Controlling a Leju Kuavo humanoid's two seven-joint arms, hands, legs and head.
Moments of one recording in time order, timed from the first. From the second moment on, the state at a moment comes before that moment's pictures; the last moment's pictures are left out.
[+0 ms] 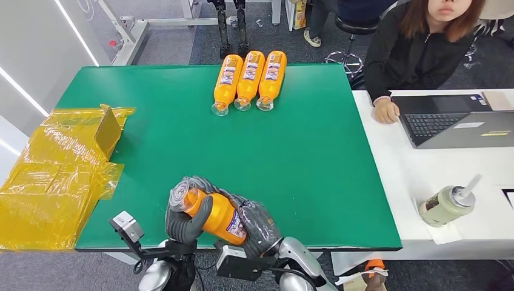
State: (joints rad) left arm -0.04 -0.20 -0.44 -1.12 0.18 -0.12 -0.55; right arm -0.20 0.05 0.73 -1.24 0.72 -0.10 -0.33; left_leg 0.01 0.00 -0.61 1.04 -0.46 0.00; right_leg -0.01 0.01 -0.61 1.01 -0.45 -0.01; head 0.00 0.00
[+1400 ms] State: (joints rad) left arm -0.34 0.08 -0.13 -0.86 -1.41 0.69 -0.39; right arm -0.12 0.00 0.71 -1.33 0.62 -0.23 -0.38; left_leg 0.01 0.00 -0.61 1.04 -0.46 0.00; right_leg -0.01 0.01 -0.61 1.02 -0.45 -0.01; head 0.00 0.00
